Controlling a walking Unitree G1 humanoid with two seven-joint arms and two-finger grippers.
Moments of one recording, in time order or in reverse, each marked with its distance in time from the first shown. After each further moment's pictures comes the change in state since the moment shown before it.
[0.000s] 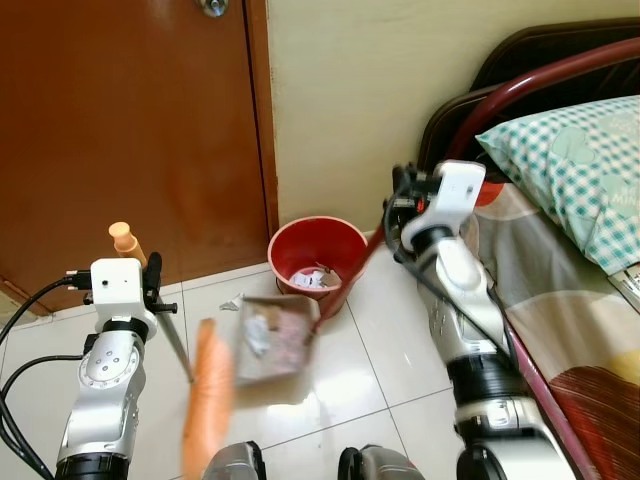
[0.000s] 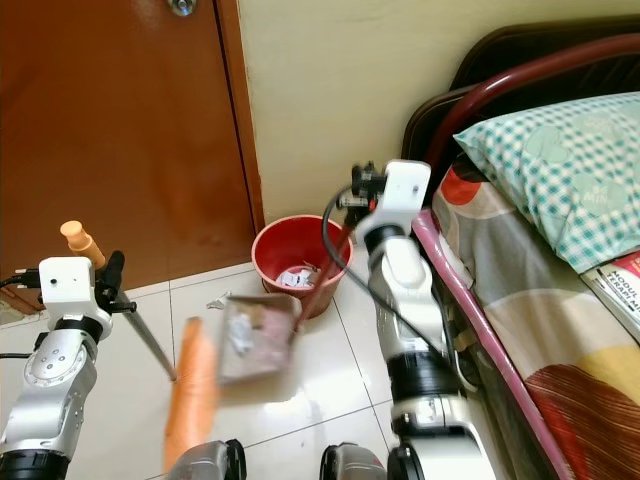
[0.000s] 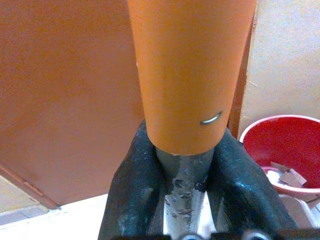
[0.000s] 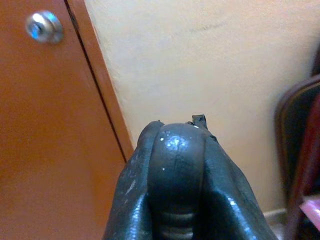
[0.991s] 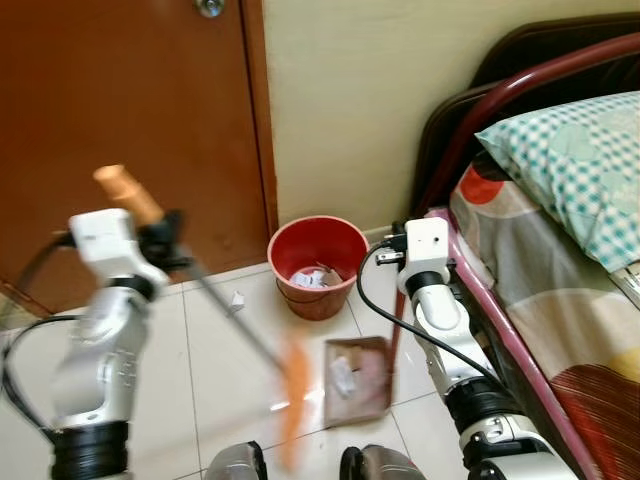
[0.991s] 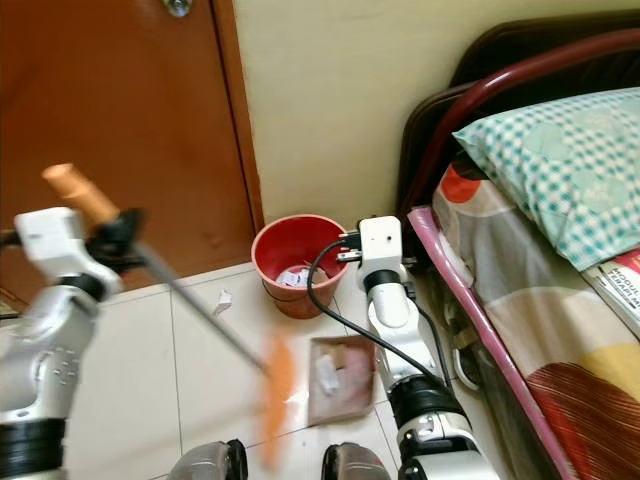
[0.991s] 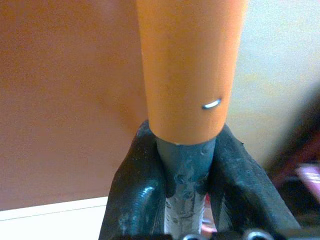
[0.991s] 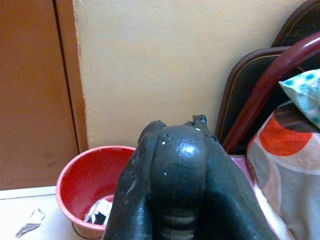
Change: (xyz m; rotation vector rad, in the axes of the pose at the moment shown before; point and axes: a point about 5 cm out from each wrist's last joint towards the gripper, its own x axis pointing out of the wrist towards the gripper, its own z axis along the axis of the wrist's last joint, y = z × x) left arm 0.015 -0.003 0.059 -0.322 -0.055 -0.102; right arm -0.034 -0.024 -0.072 -0.371 0.173 -0.104
